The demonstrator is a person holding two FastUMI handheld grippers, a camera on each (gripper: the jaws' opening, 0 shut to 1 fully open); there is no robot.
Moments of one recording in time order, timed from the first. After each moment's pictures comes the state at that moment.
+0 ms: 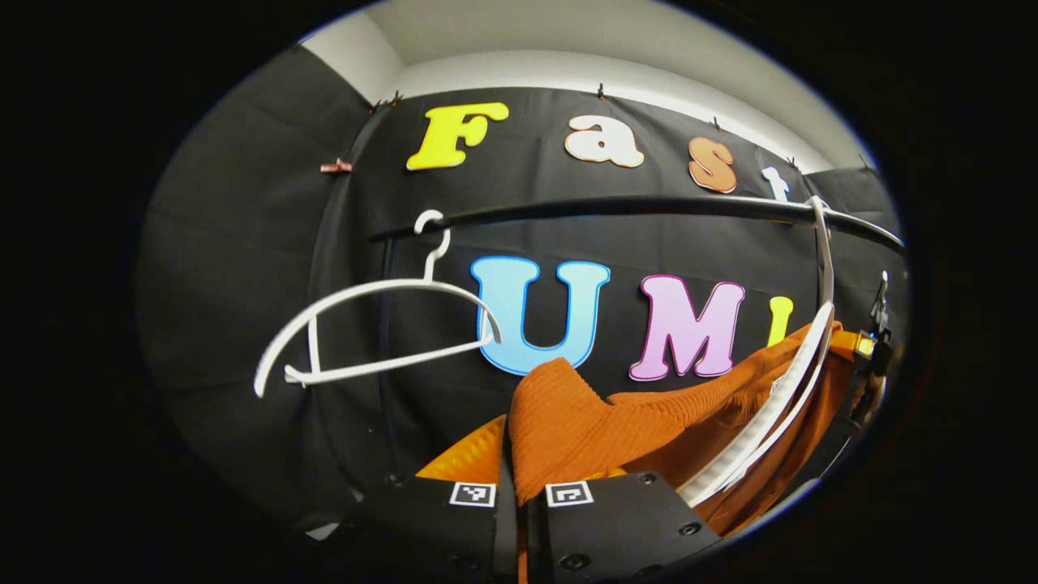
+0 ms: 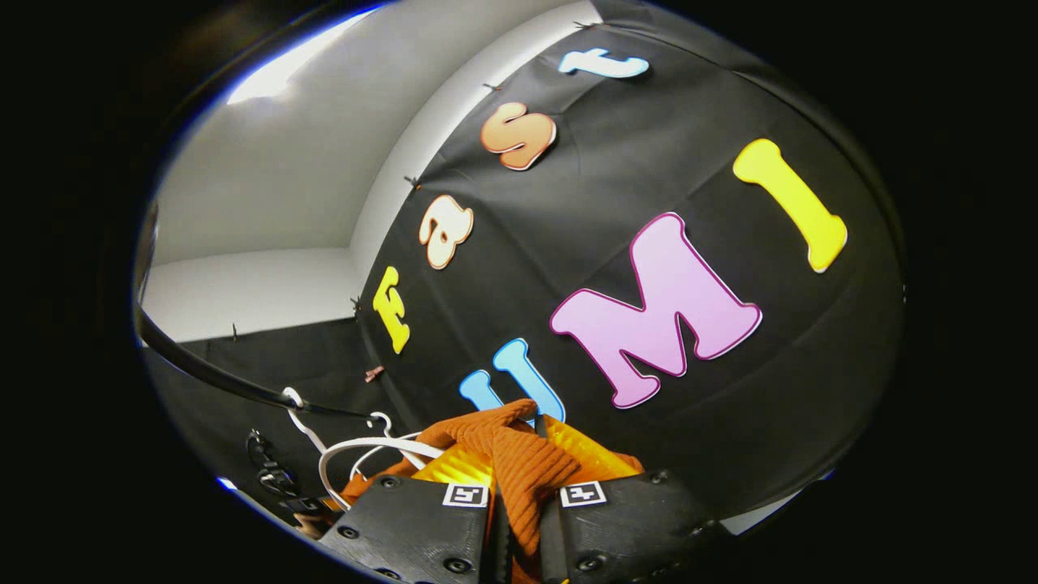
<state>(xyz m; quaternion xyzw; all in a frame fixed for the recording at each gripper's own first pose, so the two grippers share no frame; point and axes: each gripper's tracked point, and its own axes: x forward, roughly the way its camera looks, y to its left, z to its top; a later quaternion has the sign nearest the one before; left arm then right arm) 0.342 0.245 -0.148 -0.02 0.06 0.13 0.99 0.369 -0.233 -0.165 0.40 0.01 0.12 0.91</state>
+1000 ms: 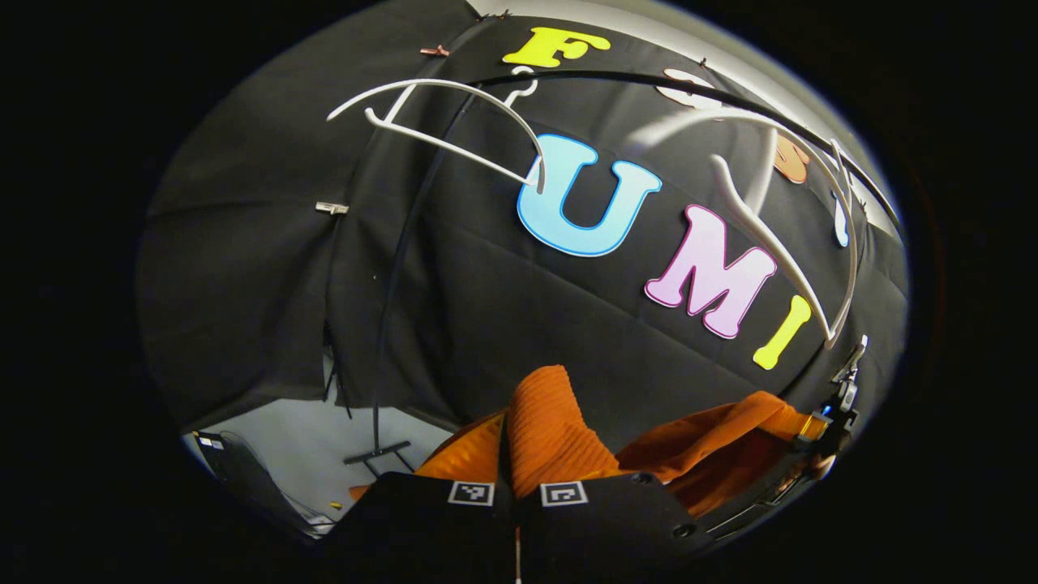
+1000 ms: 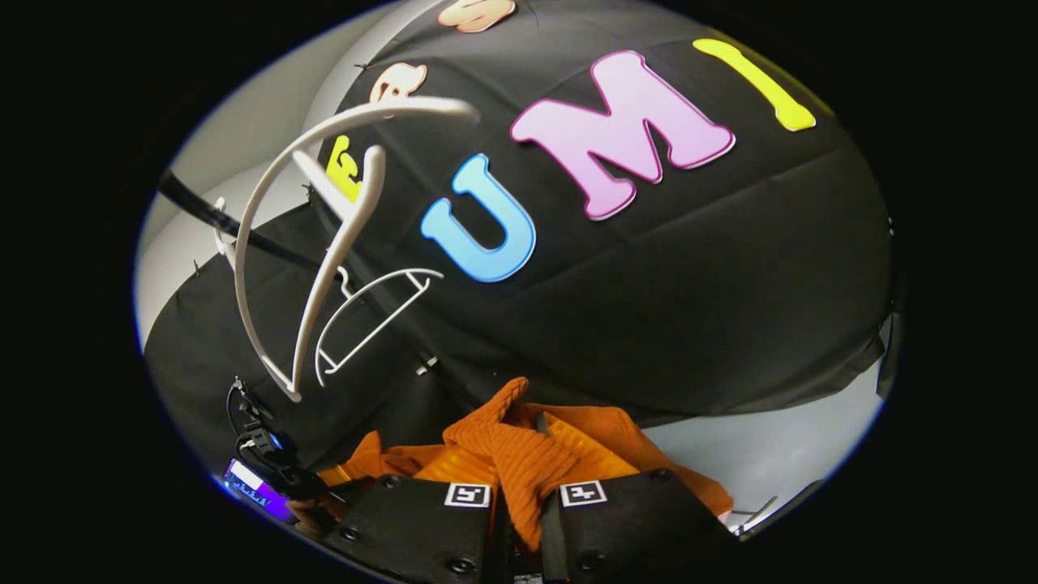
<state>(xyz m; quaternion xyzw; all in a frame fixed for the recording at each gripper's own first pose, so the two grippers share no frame) 0.268 0.170 -0.304 -0.18 0.22 0.19 0.94 0.284 -0.095 -0.331 0.36 0.31 0.16 0.87</state>
